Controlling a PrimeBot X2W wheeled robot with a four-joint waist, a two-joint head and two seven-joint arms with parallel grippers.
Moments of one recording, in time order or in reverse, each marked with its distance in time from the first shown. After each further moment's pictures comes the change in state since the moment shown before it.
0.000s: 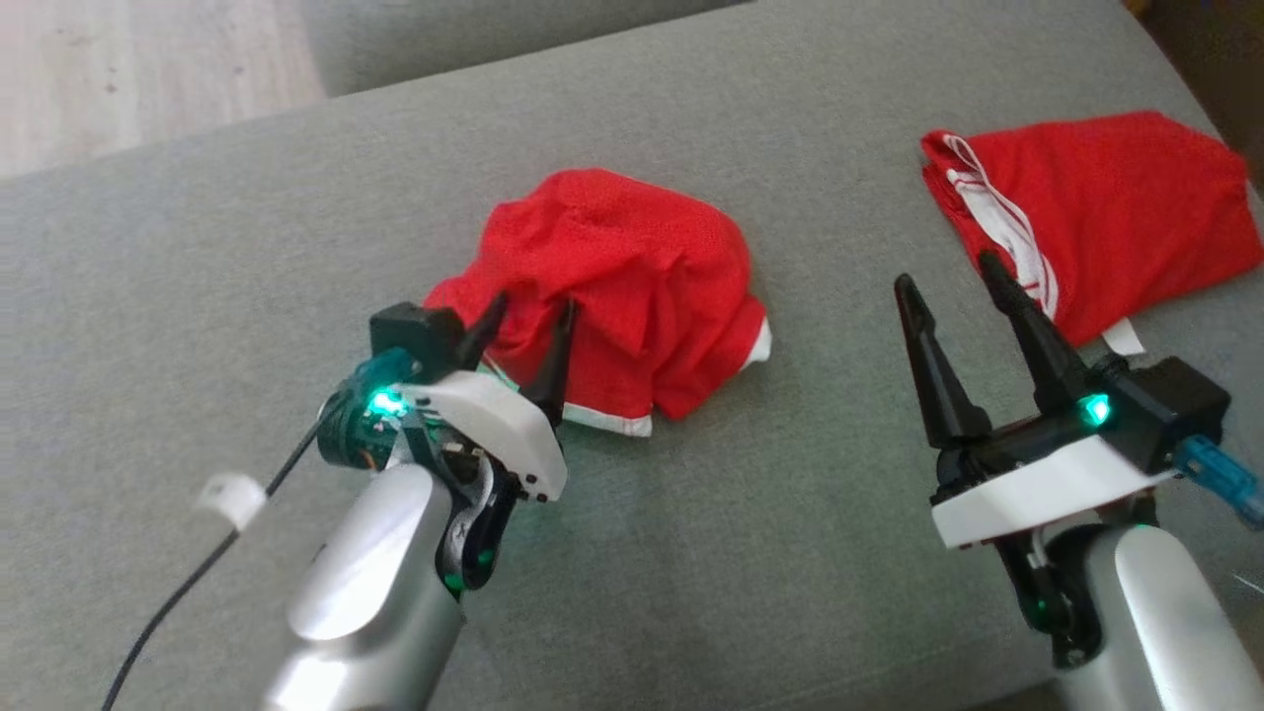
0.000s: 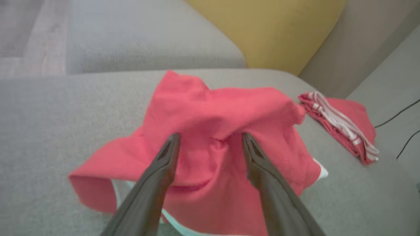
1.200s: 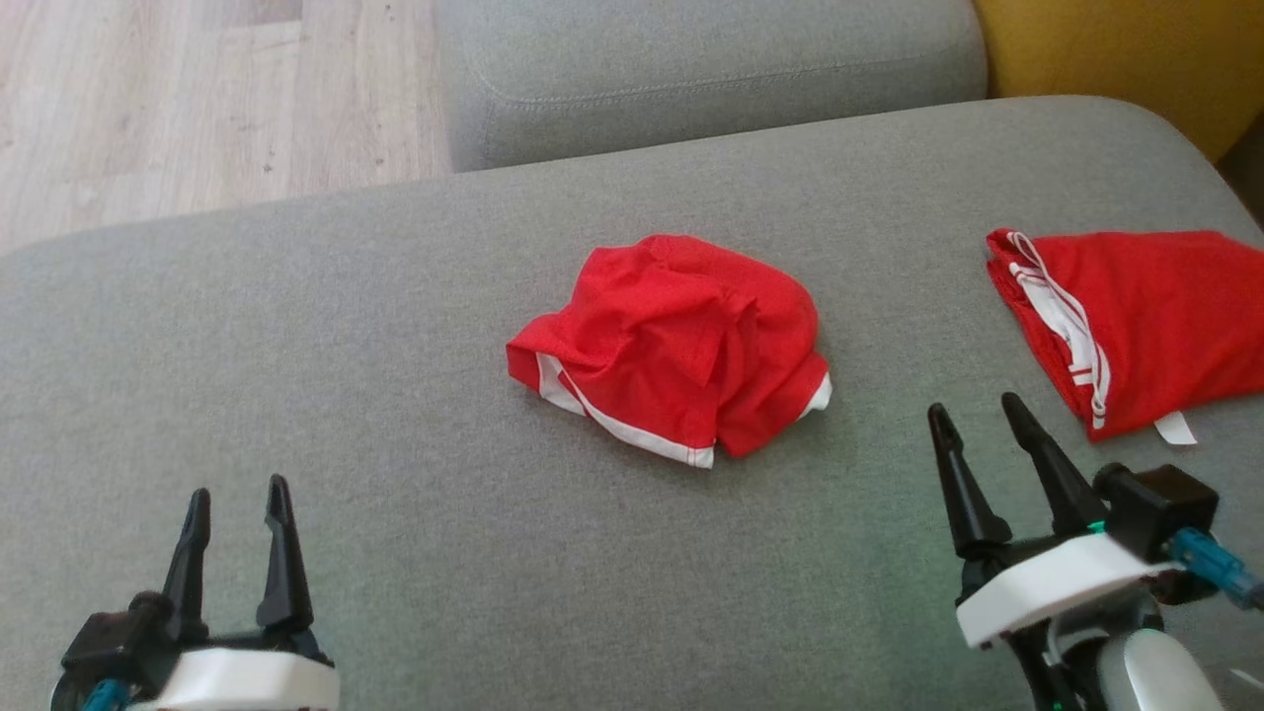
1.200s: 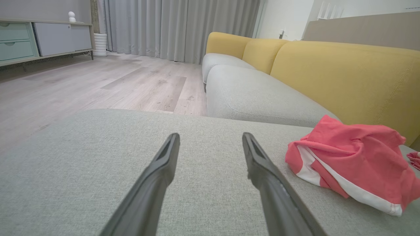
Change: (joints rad) left arm 0.546 0.225 0.271 -0.317 -0.011 0.086 -0.423; right arm 0.170 0.026 -0.087 0.098 0.025 0.000 0.013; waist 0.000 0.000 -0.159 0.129
